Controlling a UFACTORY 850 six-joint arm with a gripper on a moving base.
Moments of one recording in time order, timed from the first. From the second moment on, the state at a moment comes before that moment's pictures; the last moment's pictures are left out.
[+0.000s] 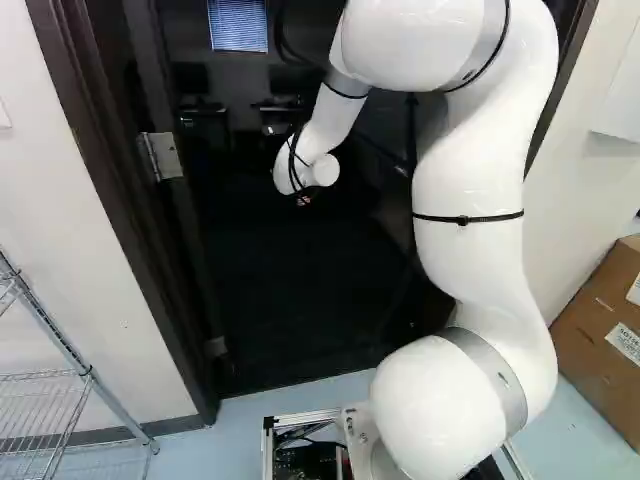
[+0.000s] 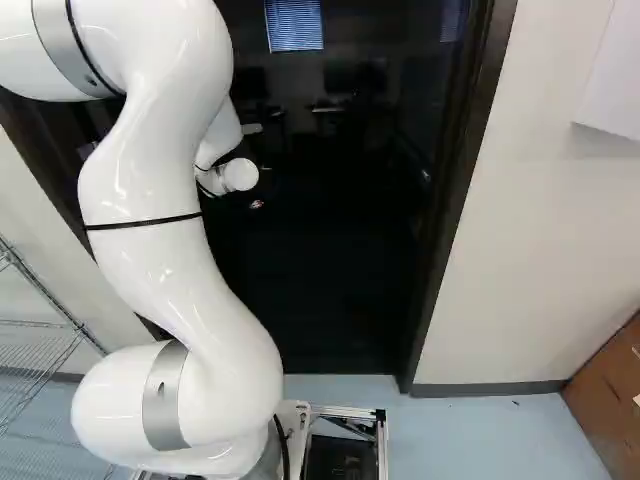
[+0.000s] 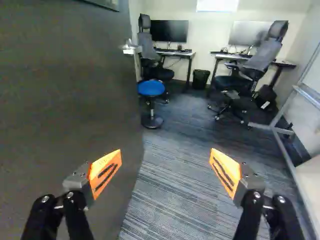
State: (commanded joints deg) arm 13.7 -22.2 -55.8 -16.0 41.7 8.4
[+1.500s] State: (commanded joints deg) arm 8.3 -3.8 -34.8 -7.8 41.7 8.4
